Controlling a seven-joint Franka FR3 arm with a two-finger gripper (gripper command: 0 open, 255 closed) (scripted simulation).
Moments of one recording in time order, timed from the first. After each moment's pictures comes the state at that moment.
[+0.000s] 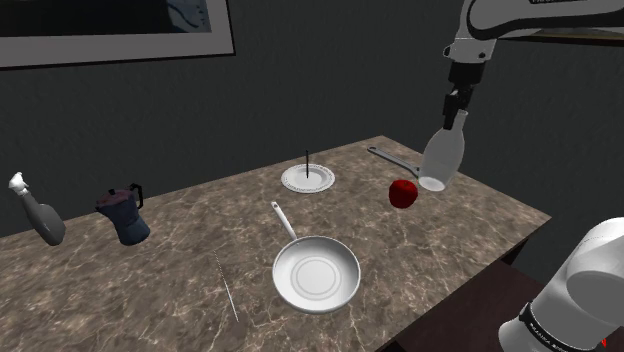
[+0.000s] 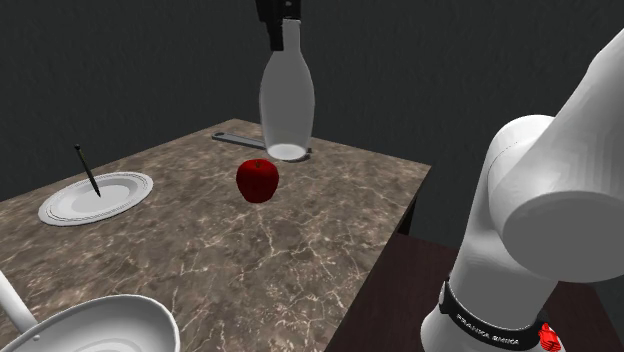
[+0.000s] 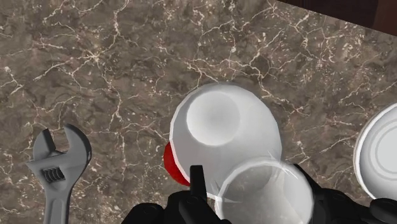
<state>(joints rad) -0.04 -0.41 -0.19 -2.01 -0.09 1.58 -0.33</state>
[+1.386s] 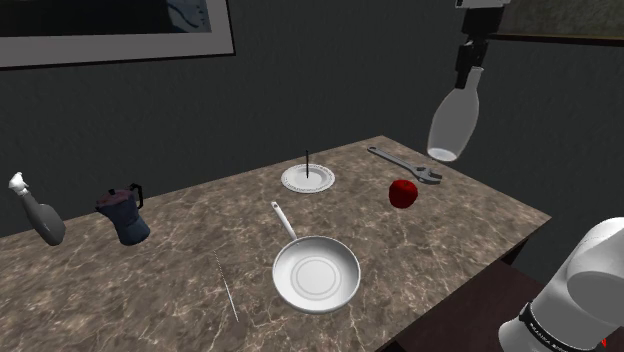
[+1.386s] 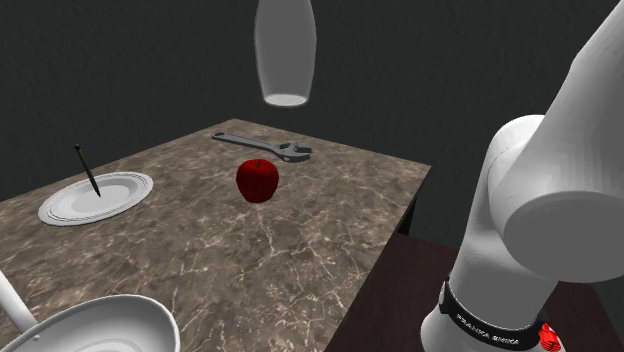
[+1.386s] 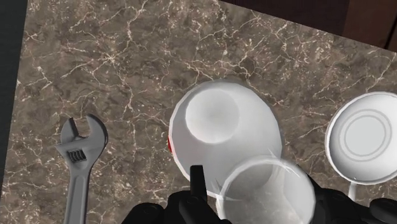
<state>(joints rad) -0.04 -0.30 -0.19 -1.61 -0.07 1.29 -0.35</state>
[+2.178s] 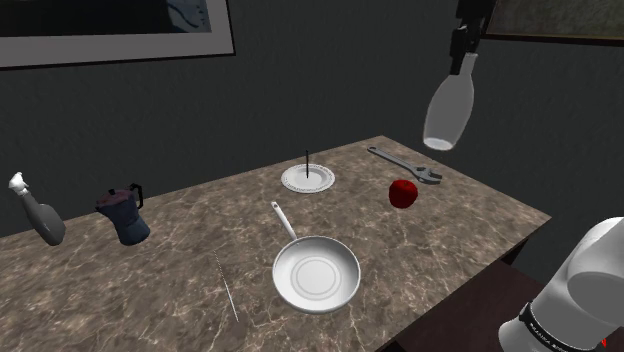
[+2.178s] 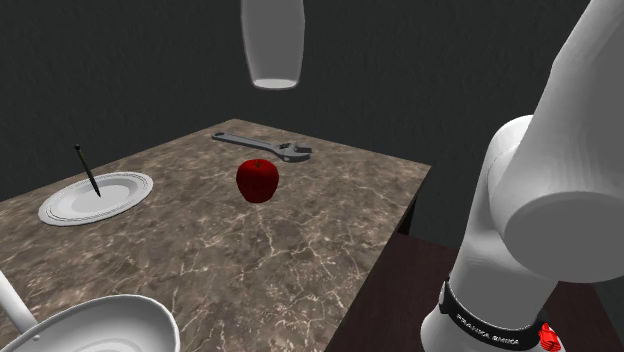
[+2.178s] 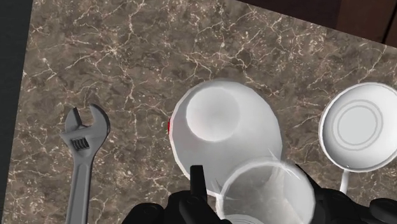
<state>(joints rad) -0.03 -0.18 -0.19 -1.40 -0.05 1.20 -0.35</state>
